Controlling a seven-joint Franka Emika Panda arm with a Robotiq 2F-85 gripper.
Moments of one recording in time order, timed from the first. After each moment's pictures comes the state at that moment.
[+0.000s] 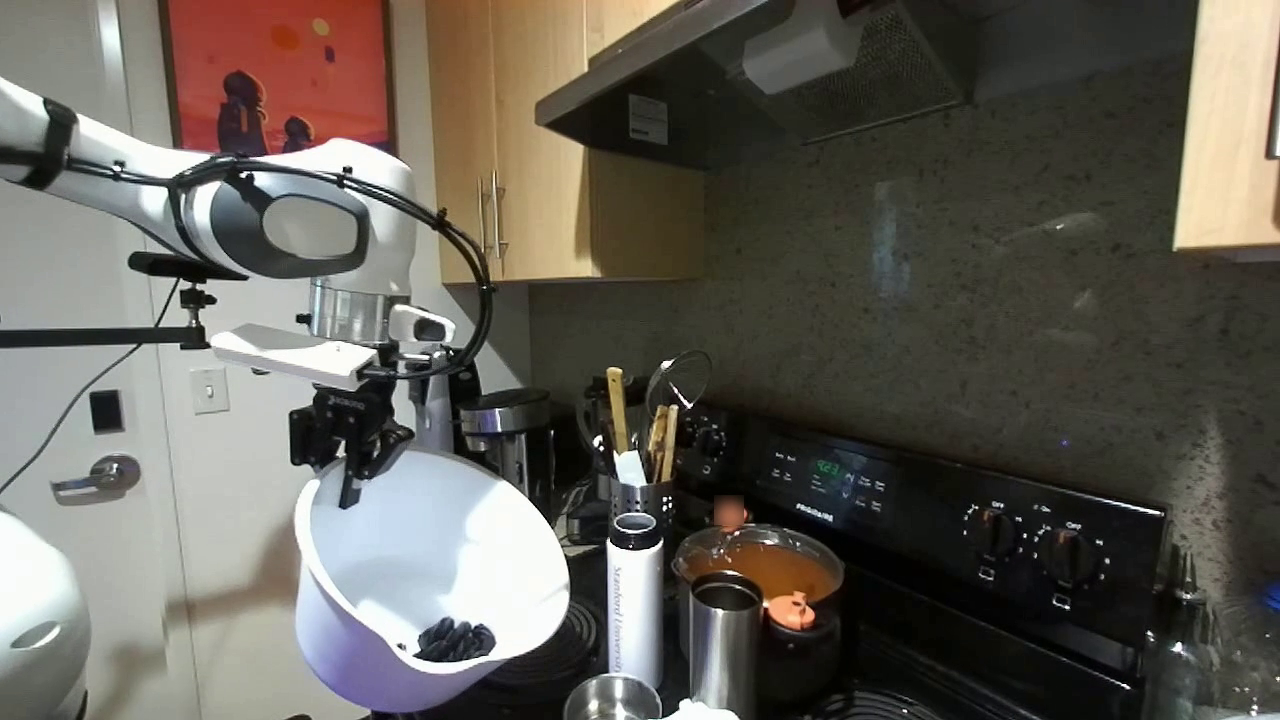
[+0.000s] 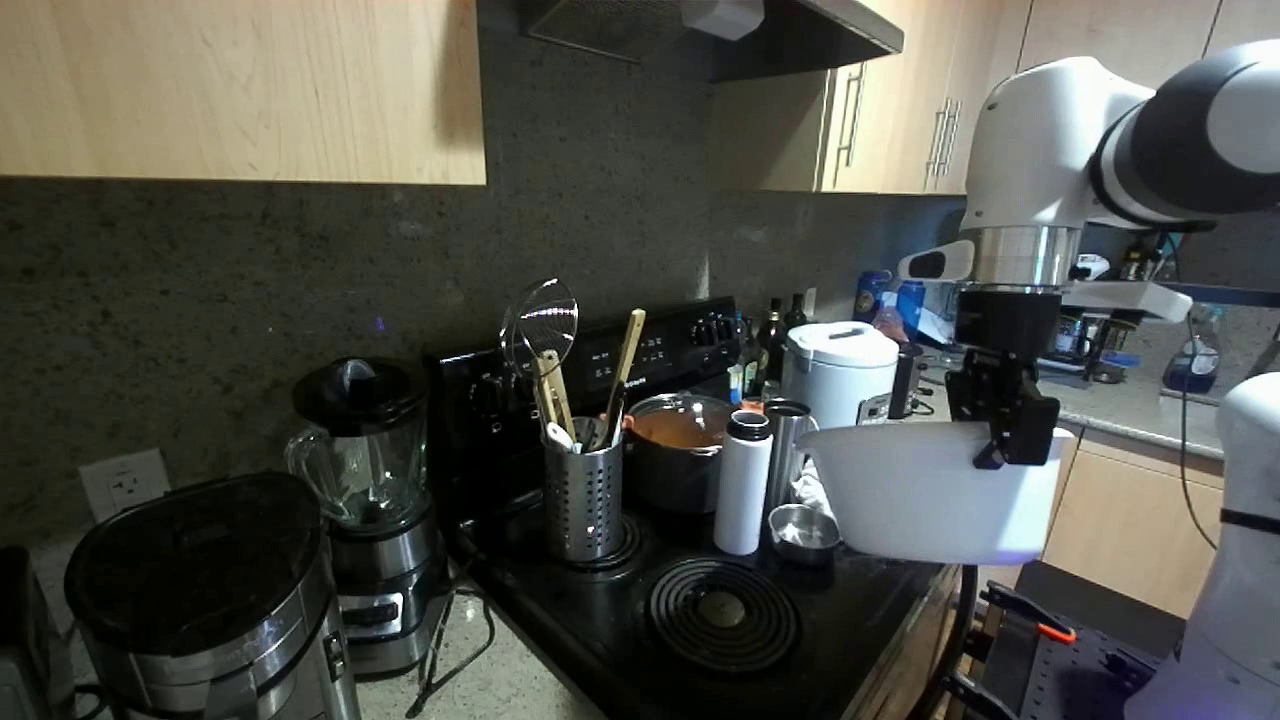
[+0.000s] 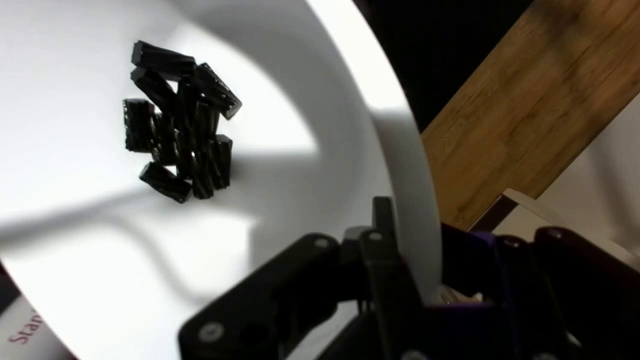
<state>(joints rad) 0.34 -0.88 0.05 -2.76 0.20 1.84 -0.36</state>
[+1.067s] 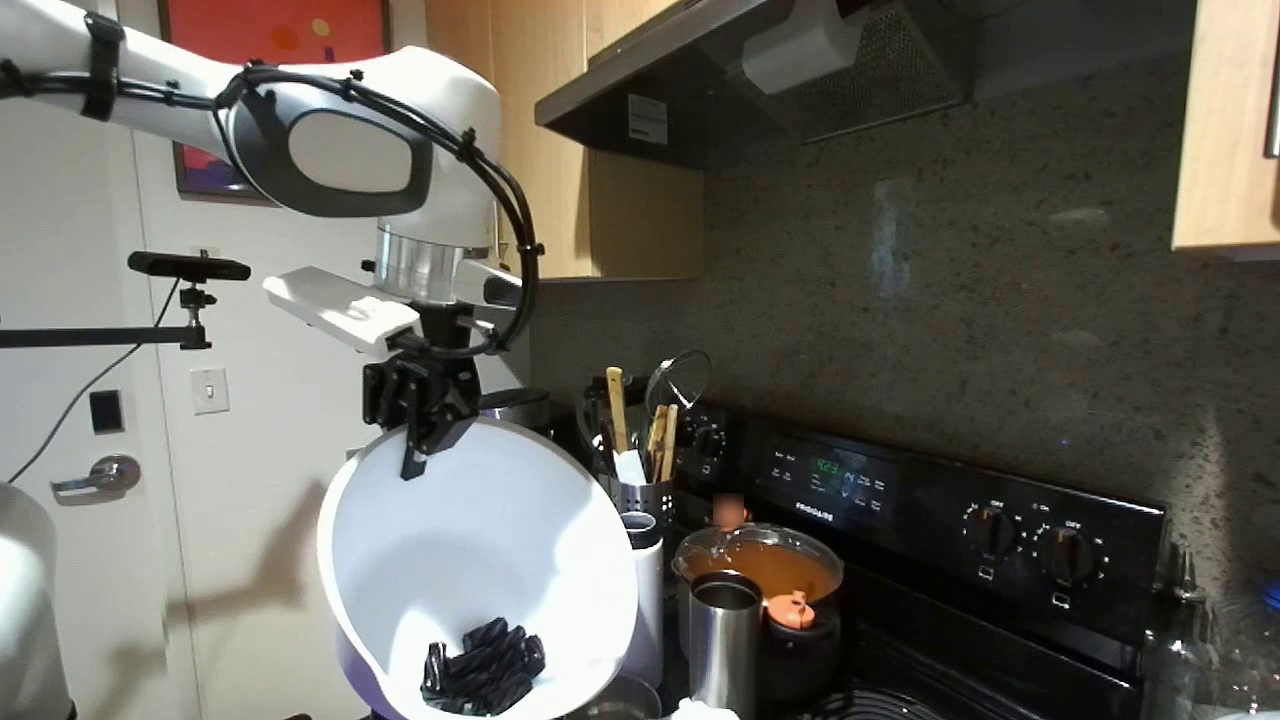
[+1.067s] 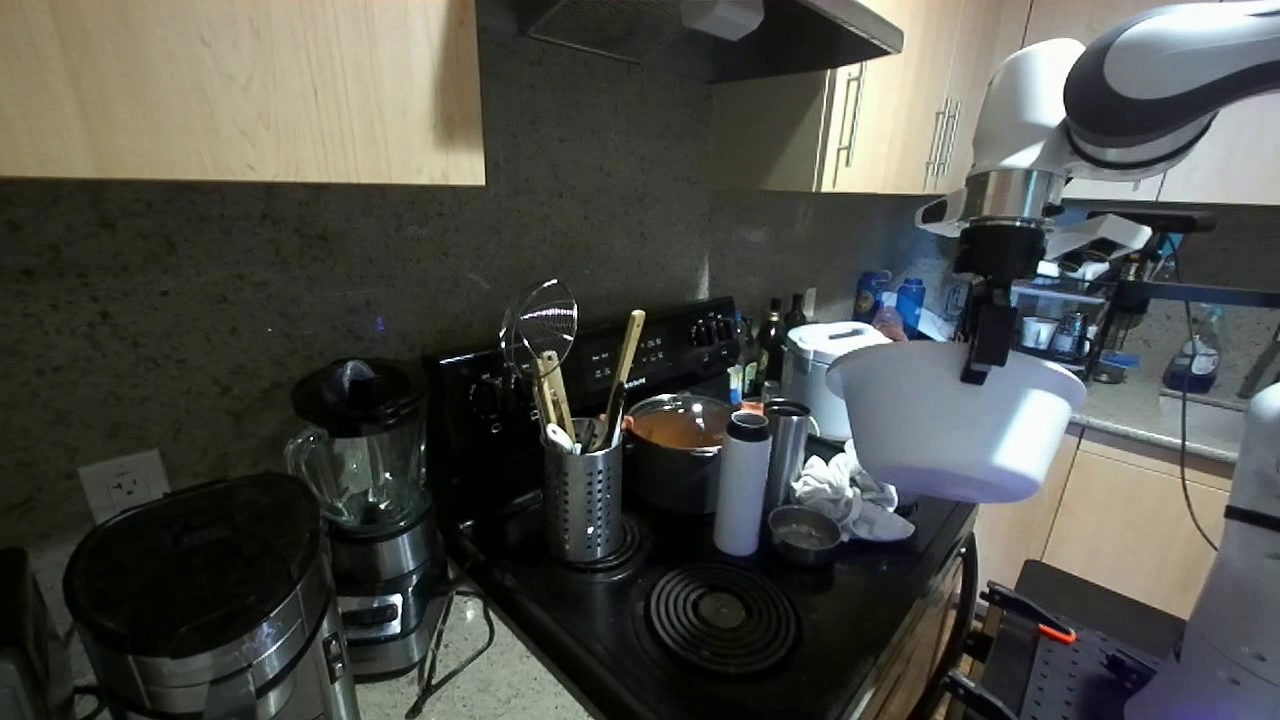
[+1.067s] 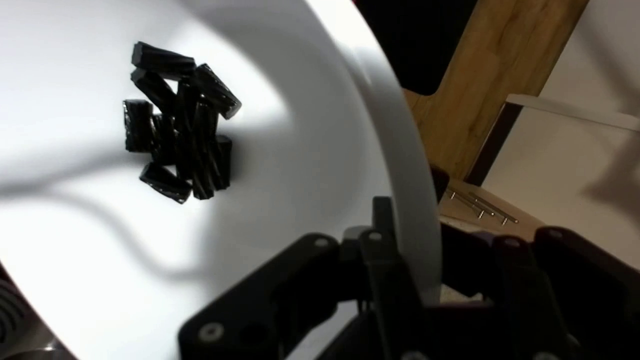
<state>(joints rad) 0.12 -0.87 -0.14 -2.64 0.16 1.73 -0.36</state>
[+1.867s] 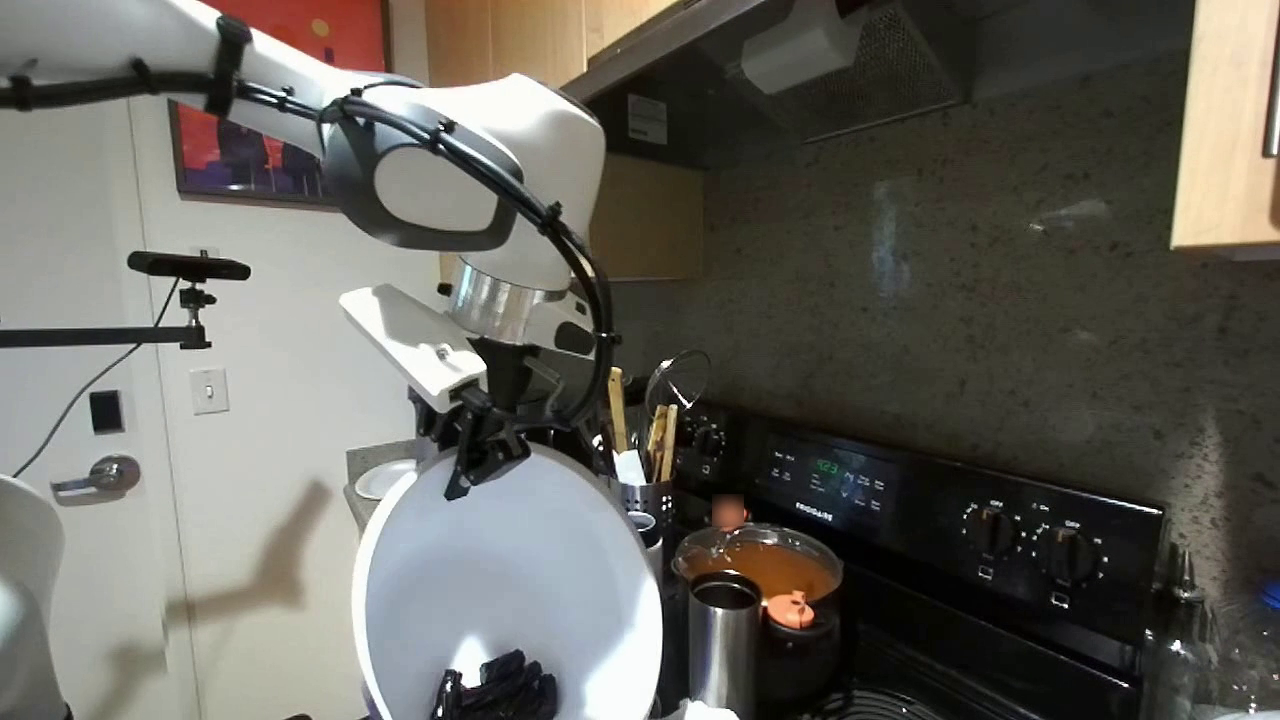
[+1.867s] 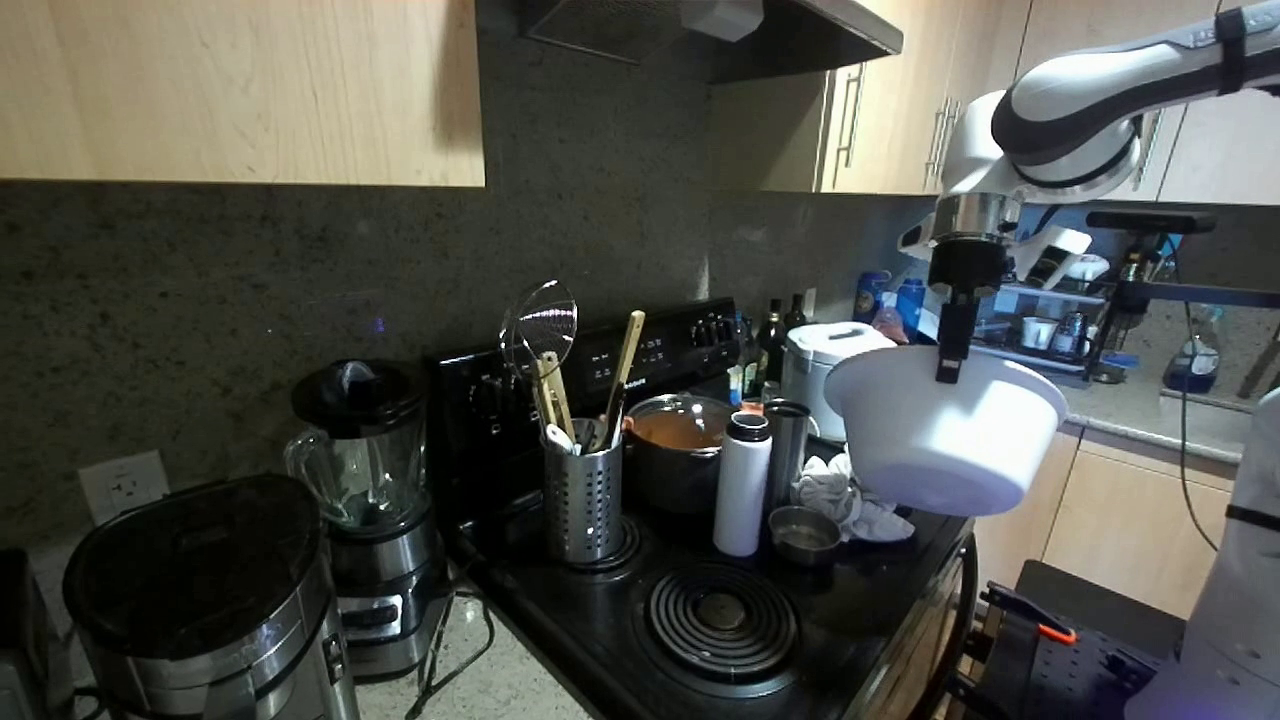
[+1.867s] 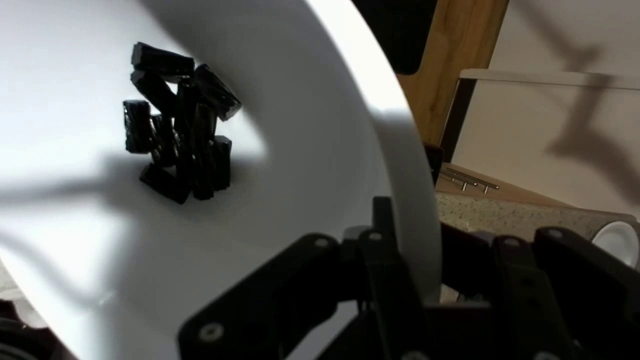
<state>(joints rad) 0.06 -0.68 -0.27 -2.57 0.22 1.74 -0.43</state>
